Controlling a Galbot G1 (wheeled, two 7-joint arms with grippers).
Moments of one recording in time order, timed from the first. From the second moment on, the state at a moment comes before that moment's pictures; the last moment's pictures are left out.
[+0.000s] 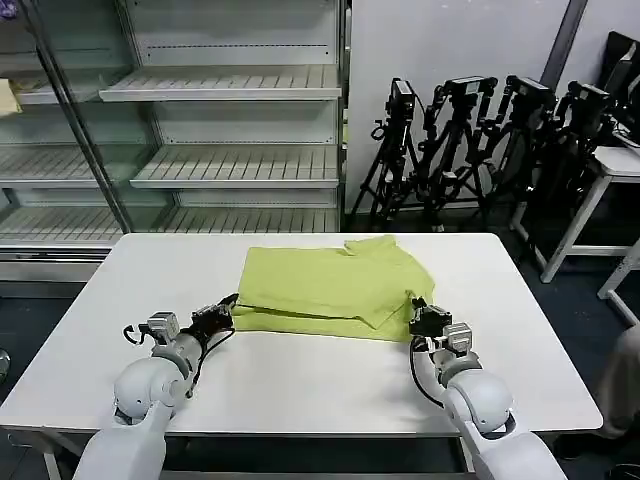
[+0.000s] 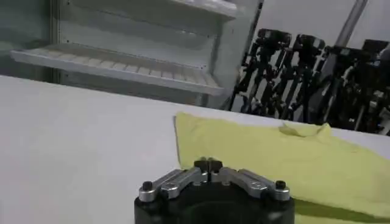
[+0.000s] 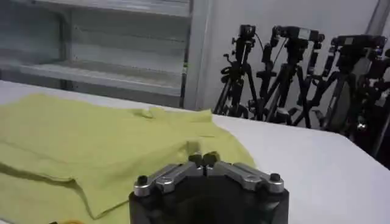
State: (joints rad) left arm 1.00 -1.23 -0.48 -1.74 -0.56 0.57 0.03; right arm -1.01 1.17 0.28 1.79 0.32 -0.43 0.14
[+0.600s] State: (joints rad) left arm 0.98 -1.24 -0.48 -1.69 -0.51 0.55 0.03; right arm -0.96 1.19 0.29 1.72 0.29 -0.44 0.15
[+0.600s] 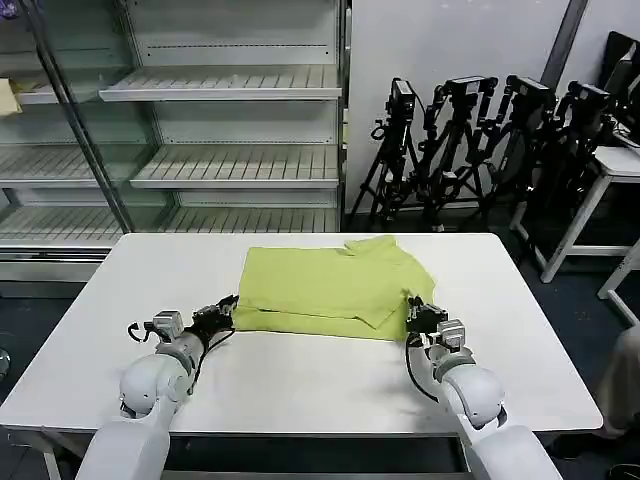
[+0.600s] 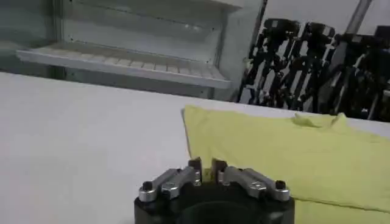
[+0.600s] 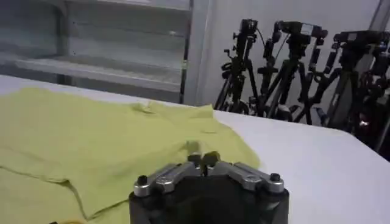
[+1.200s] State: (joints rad) left arm 1.10 -1.23 -0.47 -1.84 -0.45 0.57 -0.01; right arm -1.13 1.13 0.38 1.89 0.36 -0.50 0.18
